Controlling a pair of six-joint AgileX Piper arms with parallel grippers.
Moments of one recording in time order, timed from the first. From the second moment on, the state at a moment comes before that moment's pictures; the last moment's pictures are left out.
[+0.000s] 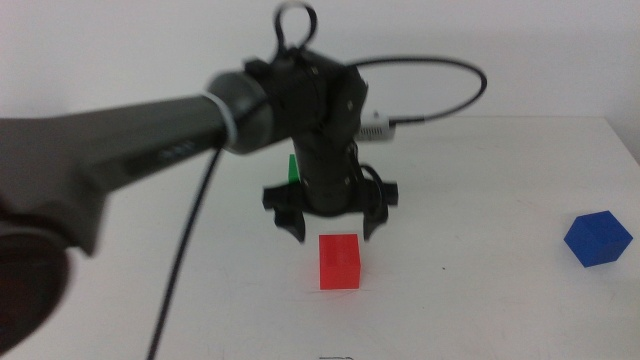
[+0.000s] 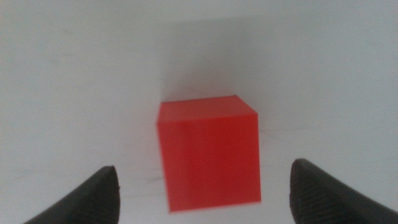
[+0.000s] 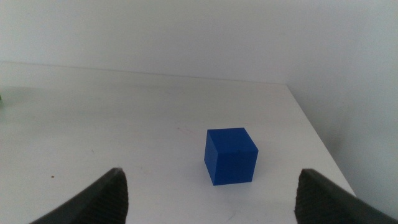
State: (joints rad) left arm -0.68 2.03 -1.69 -0.01 1.10 -0.62; right arm 0.02 -0.01 0.03 -0.16 0.20 0.07
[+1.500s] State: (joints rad) left arm -0.48 2.40 -2.12 0.06 0.97 -0.46; right arm 0.02 -0.01 0.03 -0.16 0.20 0.07
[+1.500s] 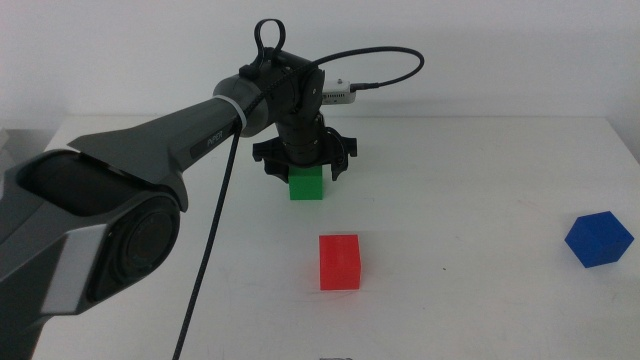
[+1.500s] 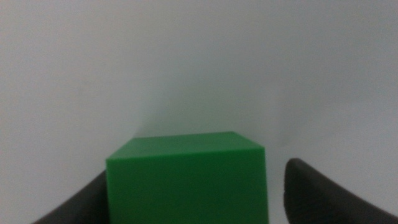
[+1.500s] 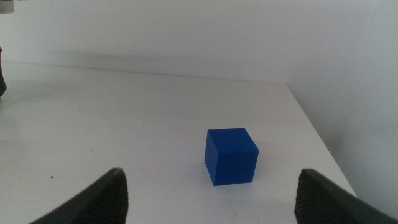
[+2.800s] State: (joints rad) left arm -0.79 1.86 -1.56 0.28 0.99 -0.98; right arm 0.02 -0.01 0.03 -0.16 0.20 0.07
